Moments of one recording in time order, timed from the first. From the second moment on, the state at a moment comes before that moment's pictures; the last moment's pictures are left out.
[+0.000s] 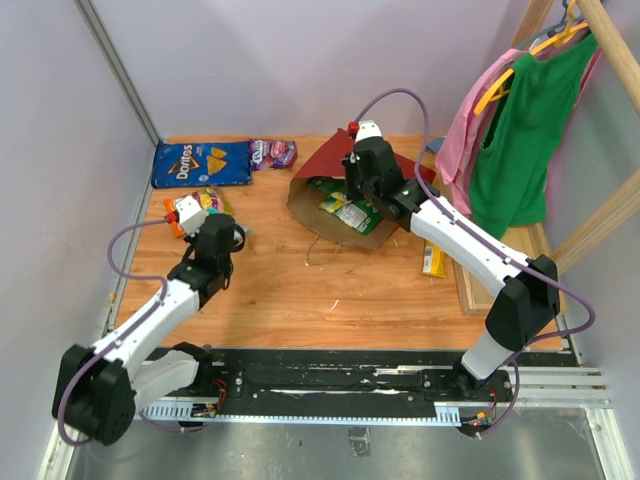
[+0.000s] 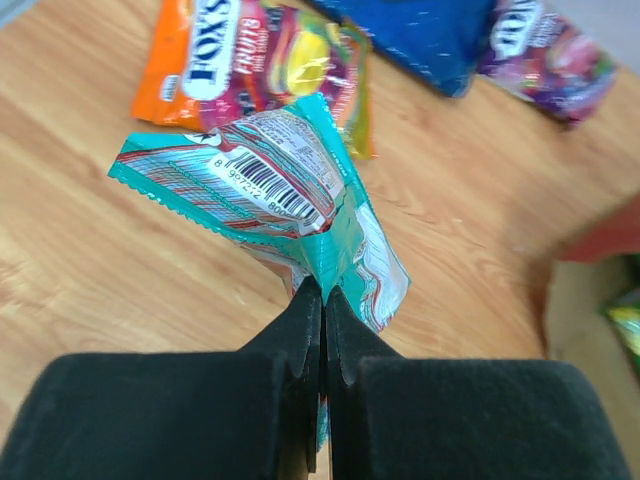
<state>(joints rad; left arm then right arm) -0.37 0.97 0.56 -0.05 -0.71 -0.67 0.67 1.62 1.51 -0.39 0.25 0.25</state>
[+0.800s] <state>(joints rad) -0.36 1.36 0.77 0.07 -0.38 -0.43 0.67 1.60 1.44 -0.38 0.25 0.23</state>
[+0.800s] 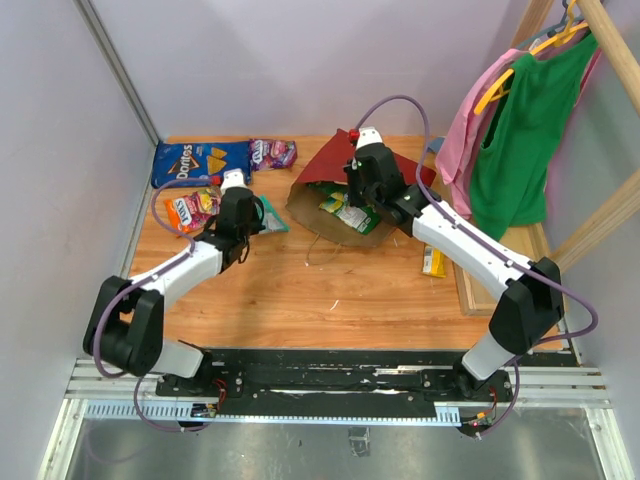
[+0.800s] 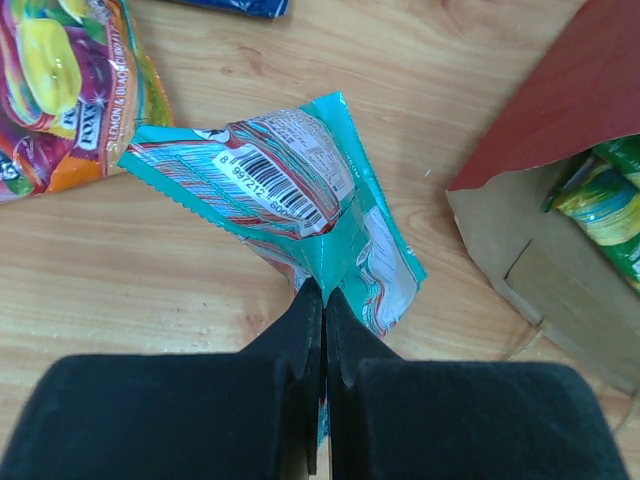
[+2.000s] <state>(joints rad) -0.21 1.51 0.92 0.09 -0.24 -0.29 0.67 1.58 1.43 -0.37 0.24 0.20</state>
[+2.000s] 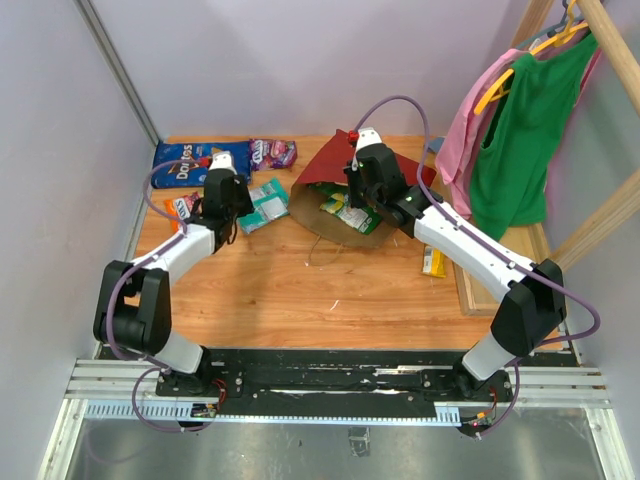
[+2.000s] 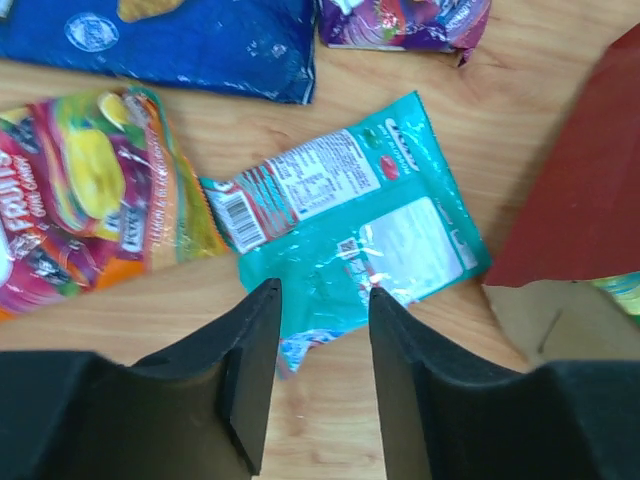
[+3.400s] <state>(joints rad) -0.06 1.86 1.18 0.05 -0.04 -0.36 0.67 1.58 1.41 -0.38 0.28 0.18</state>
